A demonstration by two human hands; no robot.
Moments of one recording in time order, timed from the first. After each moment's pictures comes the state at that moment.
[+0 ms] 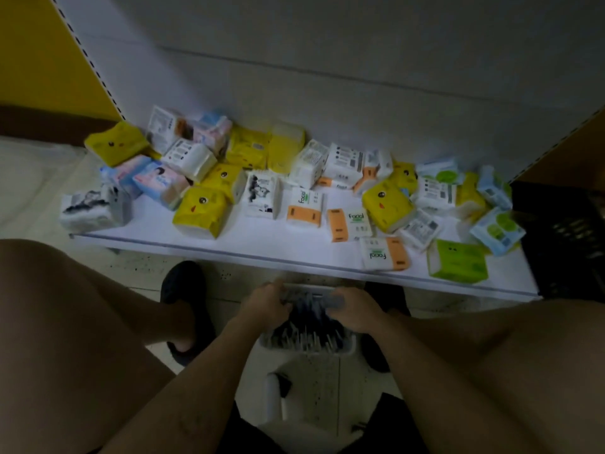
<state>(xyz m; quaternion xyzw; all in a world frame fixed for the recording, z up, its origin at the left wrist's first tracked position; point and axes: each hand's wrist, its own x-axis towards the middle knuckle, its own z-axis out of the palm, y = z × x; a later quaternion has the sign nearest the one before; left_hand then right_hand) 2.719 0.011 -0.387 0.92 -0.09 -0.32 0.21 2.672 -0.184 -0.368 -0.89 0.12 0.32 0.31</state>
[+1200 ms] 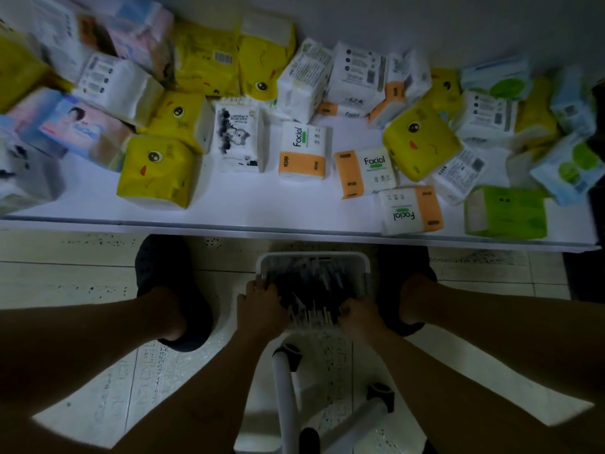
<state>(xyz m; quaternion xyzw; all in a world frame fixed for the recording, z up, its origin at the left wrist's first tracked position) 2.712 0.014 -0.512 0.93 -0.09 -0.35 0.11 2.652 -0.182 -0.516 -0.82 0.26 0.42 0.27</state>
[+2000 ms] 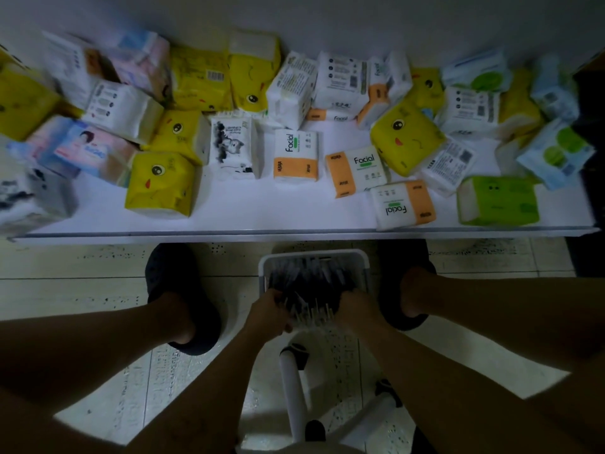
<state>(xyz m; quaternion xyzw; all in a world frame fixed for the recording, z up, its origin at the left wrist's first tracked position) 2.709 0.010 -0.479 0.80 0.09 -0.46 0.37 2.659 -0.168 -0.514 -0.87 0.19 0.43 0.16</state>
